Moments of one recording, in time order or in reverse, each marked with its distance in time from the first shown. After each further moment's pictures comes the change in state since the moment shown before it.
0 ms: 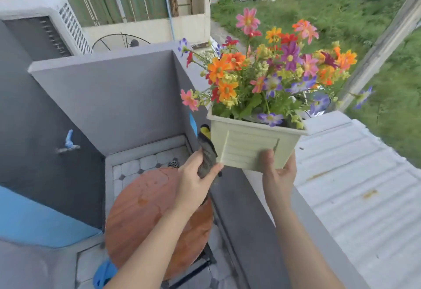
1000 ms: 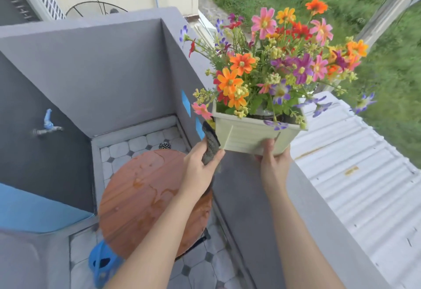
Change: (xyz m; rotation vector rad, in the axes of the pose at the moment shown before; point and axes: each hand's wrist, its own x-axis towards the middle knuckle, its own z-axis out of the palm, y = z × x) left_hand -0.008 -0.030 0.015 -0.063 -0.099 -0.168; right_hand -0.009 0.052 -0.002 -0.174 0.081 0.153
